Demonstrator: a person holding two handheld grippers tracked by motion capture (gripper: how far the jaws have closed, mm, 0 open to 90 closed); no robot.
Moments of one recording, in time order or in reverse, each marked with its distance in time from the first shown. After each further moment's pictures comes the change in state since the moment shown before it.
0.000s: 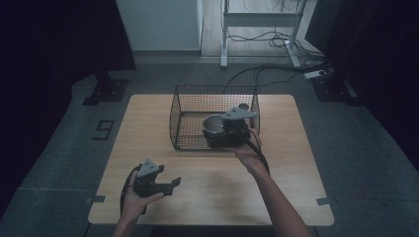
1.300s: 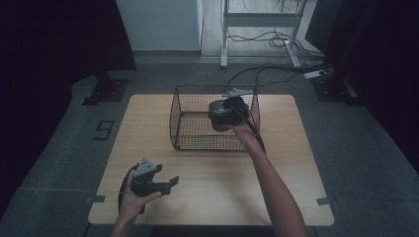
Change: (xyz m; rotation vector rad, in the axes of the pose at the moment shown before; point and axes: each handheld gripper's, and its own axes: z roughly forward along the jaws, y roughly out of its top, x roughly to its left) left arm 0.005 0.000 -0.005 -0.014 -0.002 -0.011; right arm -0.055 0.021 0.052 0.083 -0.108 0.079
